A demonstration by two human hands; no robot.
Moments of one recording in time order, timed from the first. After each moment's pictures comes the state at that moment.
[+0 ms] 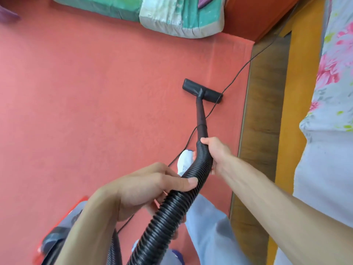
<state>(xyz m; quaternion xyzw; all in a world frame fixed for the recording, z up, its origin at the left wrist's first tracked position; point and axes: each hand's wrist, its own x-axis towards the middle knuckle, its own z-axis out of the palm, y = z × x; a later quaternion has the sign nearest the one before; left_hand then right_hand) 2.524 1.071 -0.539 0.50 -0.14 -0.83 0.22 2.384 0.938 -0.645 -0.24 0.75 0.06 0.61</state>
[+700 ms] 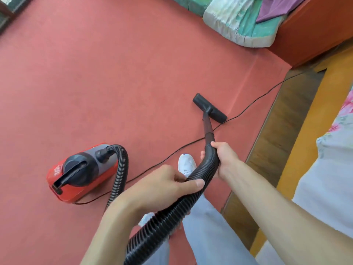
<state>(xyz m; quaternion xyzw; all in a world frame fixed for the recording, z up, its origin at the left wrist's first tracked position) 2.451 1.277 -0.513 0.61 -0.06 -0.73 0.32 2.364 1.102 -0.630 -0.26 0.72 0.09 0.63</state>
